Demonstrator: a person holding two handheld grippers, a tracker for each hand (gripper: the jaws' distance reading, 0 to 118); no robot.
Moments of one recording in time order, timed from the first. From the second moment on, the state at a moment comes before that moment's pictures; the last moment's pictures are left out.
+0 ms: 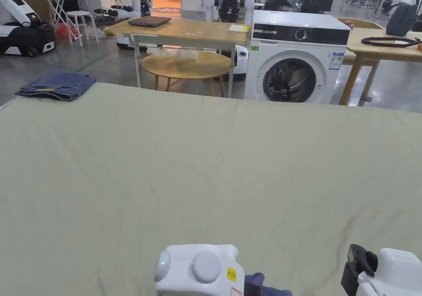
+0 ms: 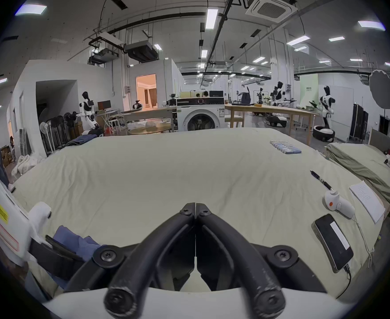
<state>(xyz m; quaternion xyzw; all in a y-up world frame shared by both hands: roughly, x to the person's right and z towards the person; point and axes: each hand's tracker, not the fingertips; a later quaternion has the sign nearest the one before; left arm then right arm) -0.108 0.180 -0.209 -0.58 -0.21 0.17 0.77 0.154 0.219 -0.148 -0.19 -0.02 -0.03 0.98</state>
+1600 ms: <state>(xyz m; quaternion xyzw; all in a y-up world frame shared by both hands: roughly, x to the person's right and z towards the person) -0.234 0.245 -0.173 -0.10 -0.01 0.00 0.99 0.106 0.240 -0.159 -0.10 -0.01 -0.01 1.00</state>
